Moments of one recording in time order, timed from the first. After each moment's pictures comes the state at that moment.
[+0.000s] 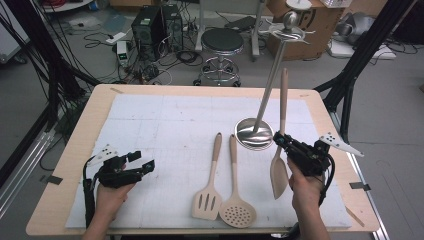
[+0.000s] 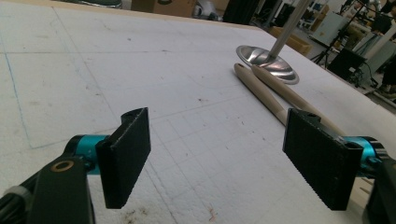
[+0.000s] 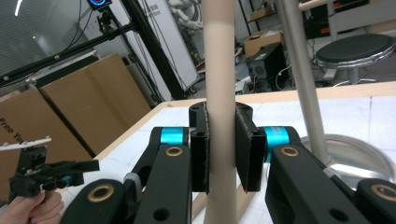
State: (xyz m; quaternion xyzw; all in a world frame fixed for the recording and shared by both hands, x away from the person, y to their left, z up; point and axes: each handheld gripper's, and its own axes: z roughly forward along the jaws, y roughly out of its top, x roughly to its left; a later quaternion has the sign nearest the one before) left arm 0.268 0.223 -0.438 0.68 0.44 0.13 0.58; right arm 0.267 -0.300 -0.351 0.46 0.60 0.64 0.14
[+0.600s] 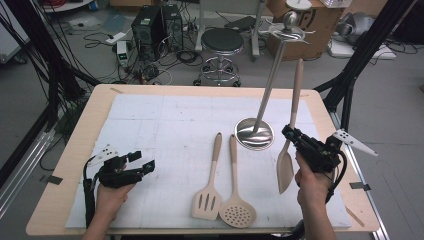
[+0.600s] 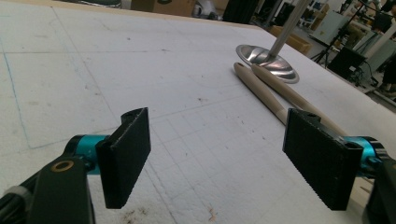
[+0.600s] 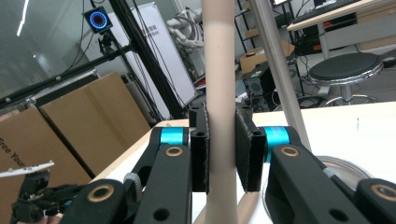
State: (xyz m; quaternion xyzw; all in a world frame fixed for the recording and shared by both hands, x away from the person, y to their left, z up) left arm 0.268 0.222 -0.439 0.68 0.44 0.13 0.58; right arm 0.265 -0.313 -0.332 0.46 0.57 0.66 0.16
